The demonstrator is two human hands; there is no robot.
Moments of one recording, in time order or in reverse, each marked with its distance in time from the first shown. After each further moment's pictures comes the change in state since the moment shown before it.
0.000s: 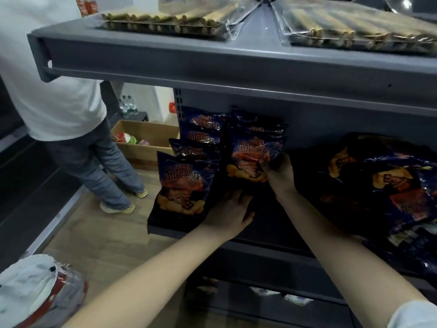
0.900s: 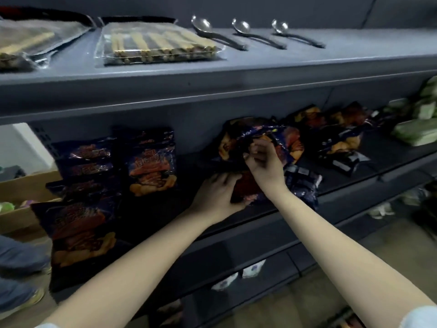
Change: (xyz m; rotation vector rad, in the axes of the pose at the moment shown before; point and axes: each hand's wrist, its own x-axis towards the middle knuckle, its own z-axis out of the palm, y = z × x) left_hand 0.047 0.126 -0.011 -0.084 0.047 0.511; right_hand -0.087 -0.013 -0.166 -0.054 0.383 -0.258
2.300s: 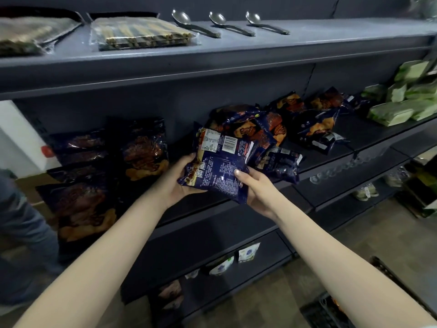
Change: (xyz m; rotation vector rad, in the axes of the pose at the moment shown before) left_hand -0.045 -0.005 -0.053 -1.610 -0.120 -0.551; right_hand -0.092 -0.008 -0.034 0.718 -0.367 0.555
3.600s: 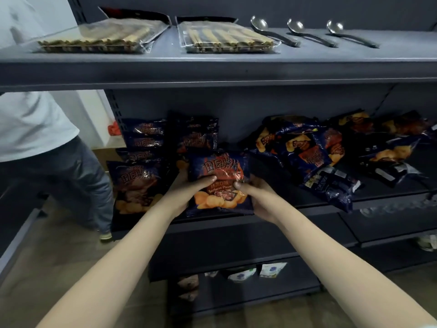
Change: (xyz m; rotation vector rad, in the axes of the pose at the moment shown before) left_hand -0.043 -0.015 -0.058 0.188 0.306 0.337; right_hand 0.055 0.029 0.051 -0.231 -0.323 0.061
